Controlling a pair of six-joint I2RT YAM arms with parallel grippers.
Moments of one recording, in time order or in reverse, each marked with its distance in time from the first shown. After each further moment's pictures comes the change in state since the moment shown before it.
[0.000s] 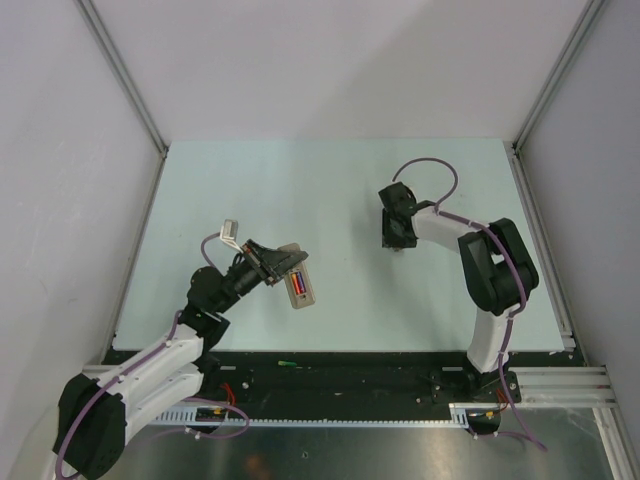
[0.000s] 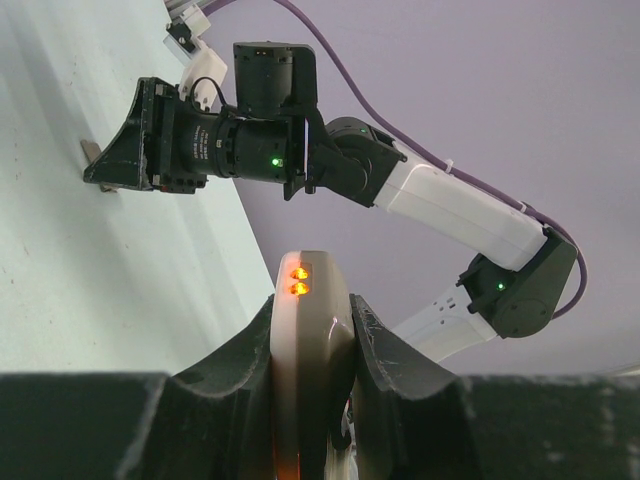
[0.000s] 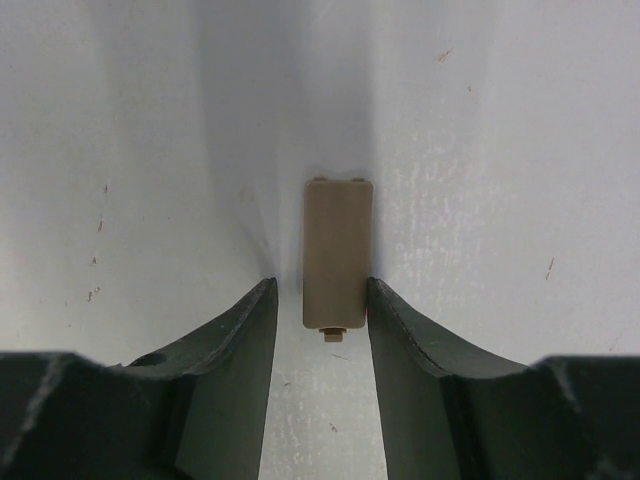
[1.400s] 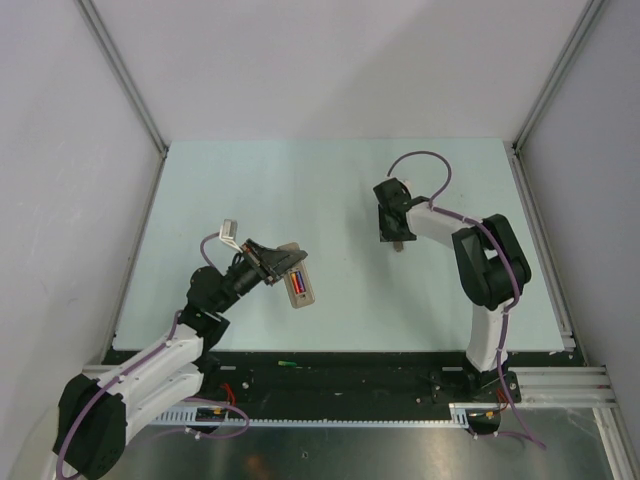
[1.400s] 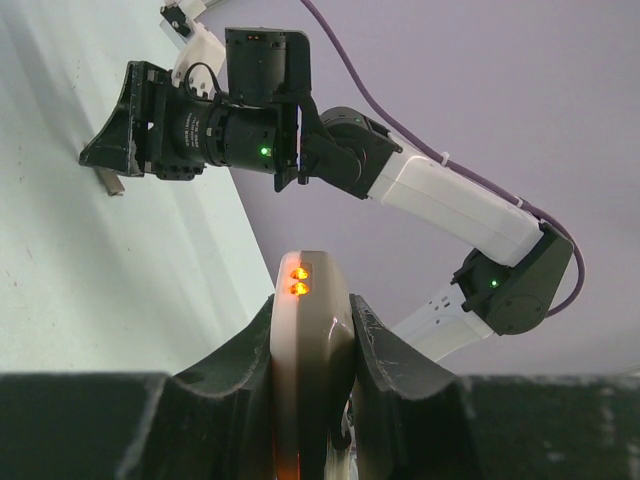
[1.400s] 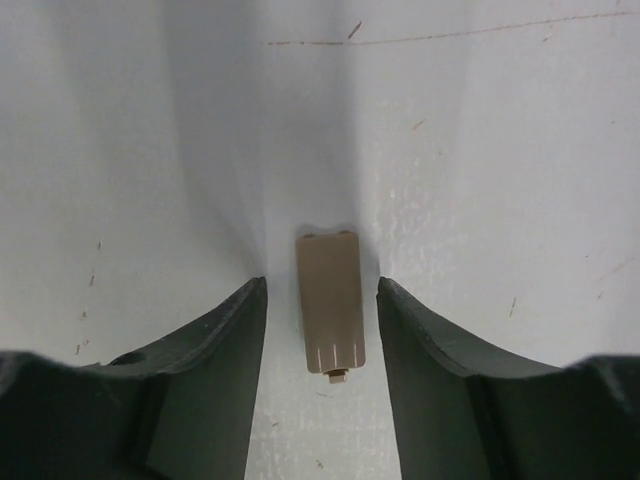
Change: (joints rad) left arm 0.007 0.000 0.000 0.000 -0.001 0.000; right arm 0.006 0.051 0.069 0.001 0.093 -0.046
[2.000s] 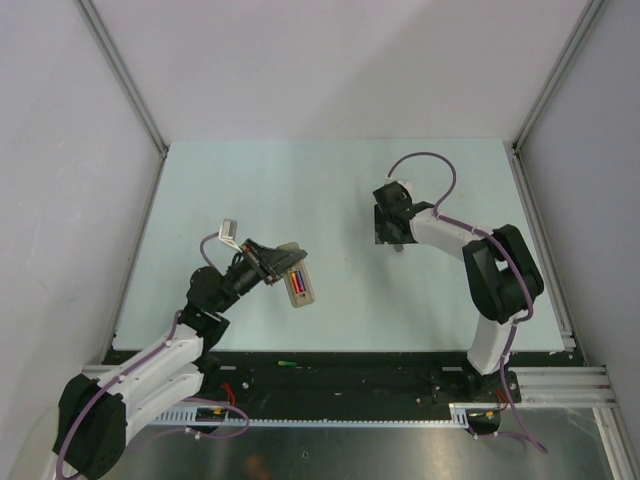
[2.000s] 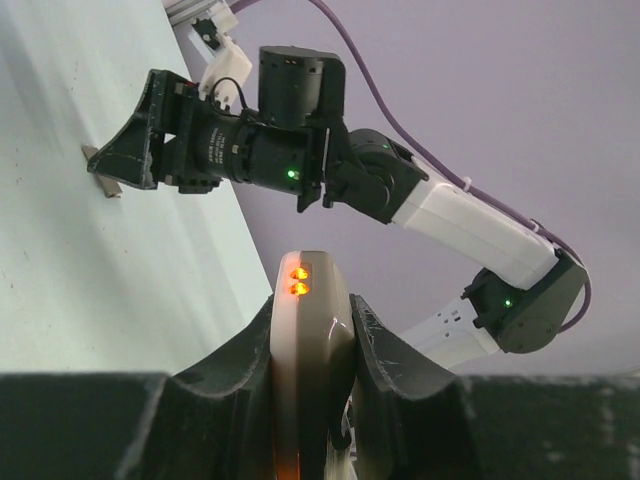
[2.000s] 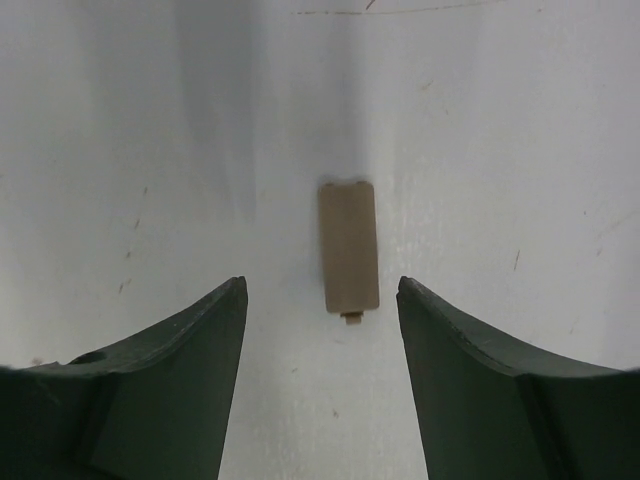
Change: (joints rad) left arm 0.000 0.000 0.000 0.006 -0.004 -0.008; right arm 0.043 -0.133 -0.089 0.023 0.006 0.040
